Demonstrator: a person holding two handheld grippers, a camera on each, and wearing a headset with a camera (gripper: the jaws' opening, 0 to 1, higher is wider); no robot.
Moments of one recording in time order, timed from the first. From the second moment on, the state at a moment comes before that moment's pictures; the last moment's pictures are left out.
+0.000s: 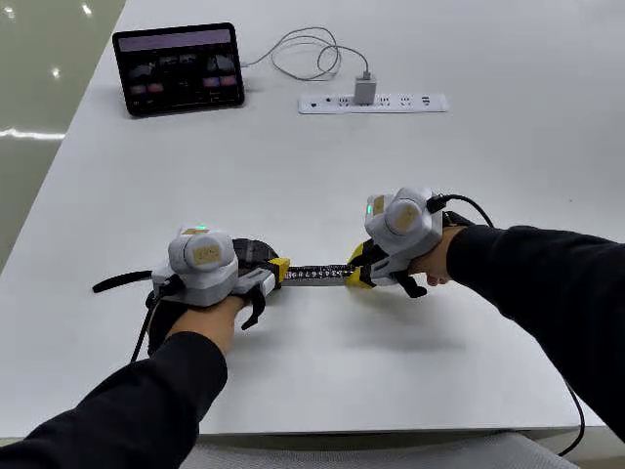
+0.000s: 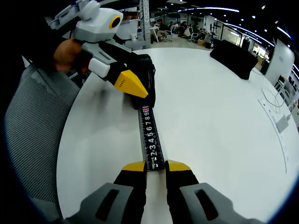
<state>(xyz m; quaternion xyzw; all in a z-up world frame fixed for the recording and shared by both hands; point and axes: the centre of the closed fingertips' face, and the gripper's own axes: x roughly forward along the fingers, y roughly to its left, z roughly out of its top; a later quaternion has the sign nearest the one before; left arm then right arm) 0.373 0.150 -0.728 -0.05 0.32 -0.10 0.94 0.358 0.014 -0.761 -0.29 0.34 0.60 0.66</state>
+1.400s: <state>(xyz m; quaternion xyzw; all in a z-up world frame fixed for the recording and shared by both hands) 0.374 0.150 -0.729 -0.05 0.32 -0.10 0.94 0.359 0.032 -0.761 -0.28 0.33 0.60 0.67</state>
